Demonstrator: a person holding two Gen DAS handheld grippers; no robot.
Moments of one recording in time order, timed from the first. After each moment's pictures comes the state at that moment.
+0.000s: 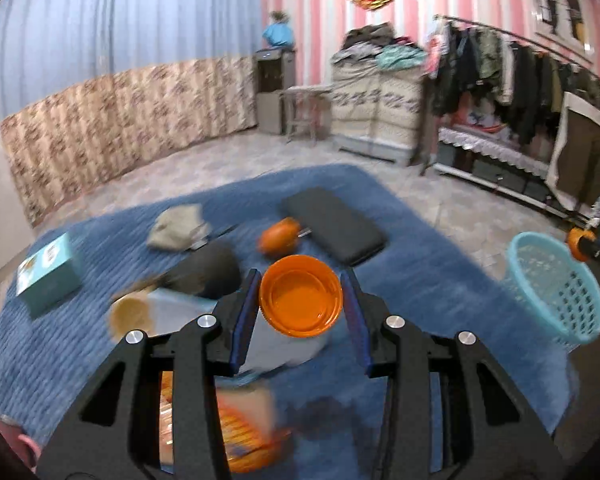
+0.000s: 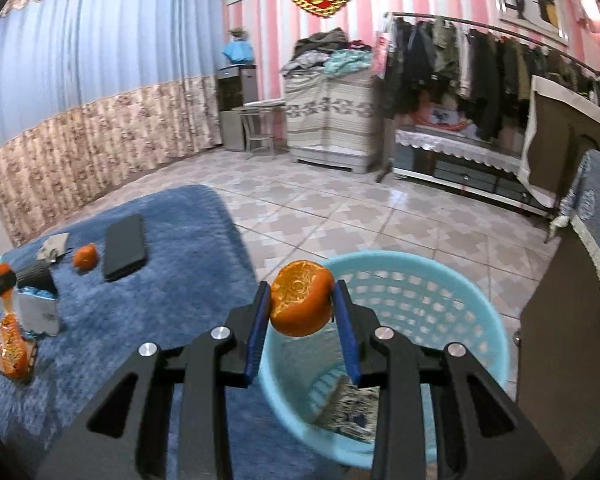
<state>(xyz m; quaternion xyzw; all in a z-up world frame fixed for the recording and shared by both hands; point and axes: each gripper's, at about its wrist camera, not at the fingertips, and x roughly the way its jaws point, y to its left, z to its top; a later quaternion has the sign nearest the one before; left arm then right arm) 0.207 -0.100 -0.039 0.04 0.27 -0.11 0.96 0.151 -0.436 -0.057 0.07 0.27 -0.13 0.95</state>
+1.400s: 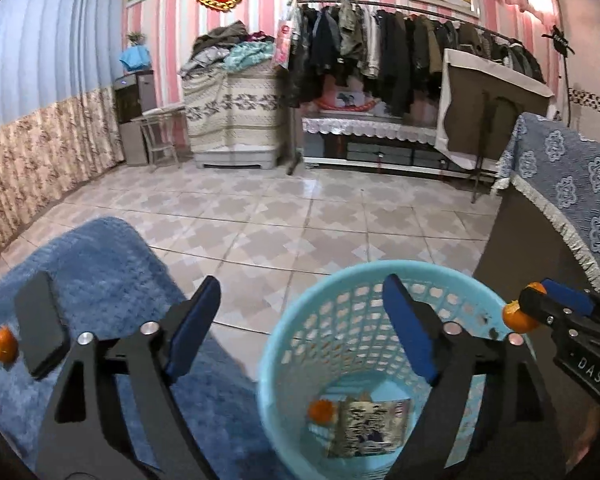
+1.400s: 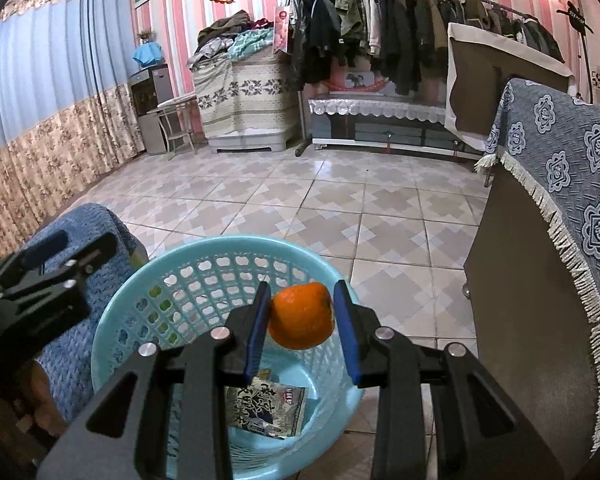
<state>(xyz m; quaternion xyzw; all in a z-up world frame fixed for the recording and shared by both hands) 0.232 -0.402 -0.064 0.10 0.25 -0.30 0.92 0.128 -0.562 -0.090 0.14 0.29 -0.25 0.91</state>
